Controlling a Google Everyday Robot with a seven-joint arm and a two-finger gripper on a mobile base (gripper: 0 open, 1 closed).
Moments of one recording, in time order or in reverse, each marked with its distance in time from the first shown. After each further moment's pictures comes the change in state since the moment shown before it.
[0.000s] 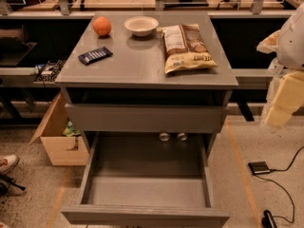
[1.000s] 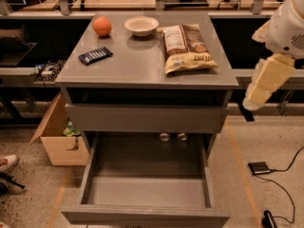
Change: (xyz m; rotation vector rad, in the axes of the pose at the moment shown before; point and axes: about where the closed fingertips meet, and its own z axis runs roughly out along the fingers) arm -0.011 -0.046 0.014 0.037 -0.053 0.081
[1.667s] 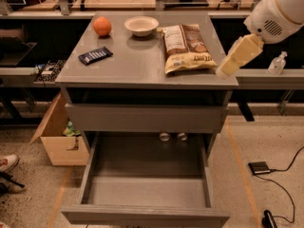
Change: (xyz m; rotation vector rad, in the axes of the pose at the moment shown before) arm -0.036 -0.080 0.033 0.087 -0.197 0.196
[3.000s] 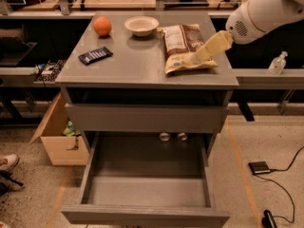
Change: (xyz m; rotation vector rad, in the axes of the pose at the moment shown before) arm -0.029 -0.042 0.061 0.043 -0.131 0.277
